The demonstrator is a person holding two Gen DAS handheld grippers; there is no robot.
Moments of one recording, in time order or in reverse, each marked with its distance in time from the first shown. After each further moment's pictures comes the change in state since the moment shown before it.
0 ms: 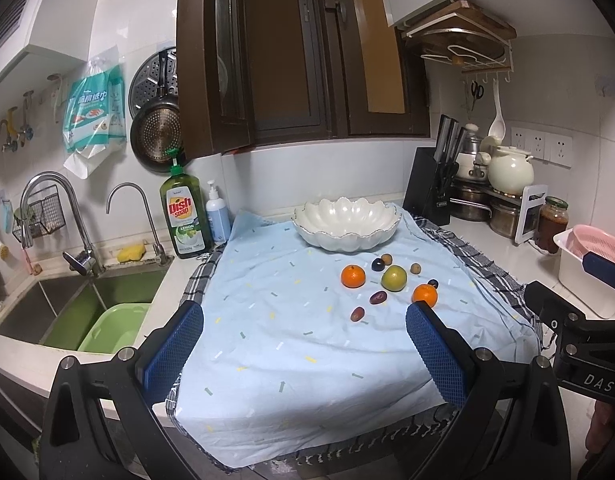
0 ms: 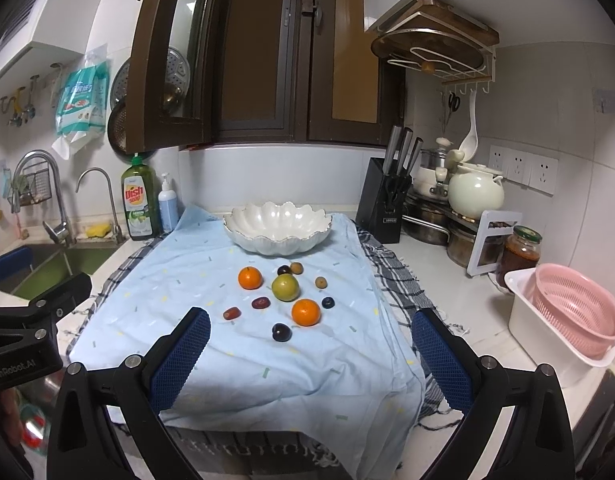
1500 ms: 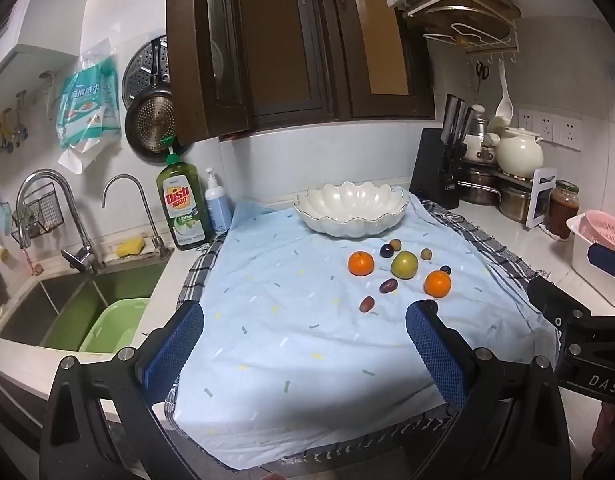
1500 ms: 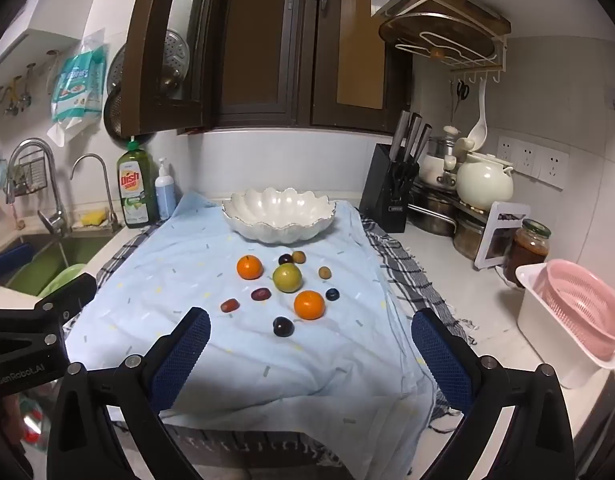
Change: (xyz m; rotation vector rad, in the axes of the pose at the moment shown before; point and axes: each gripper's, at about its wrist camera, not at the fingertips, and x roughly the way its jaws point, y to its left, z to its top) left arm 0.028 -0.001 -0.005 0.022 0.038 0.014; right arm 0.020 0.010 0.003 -0.014 0.048 -0.006
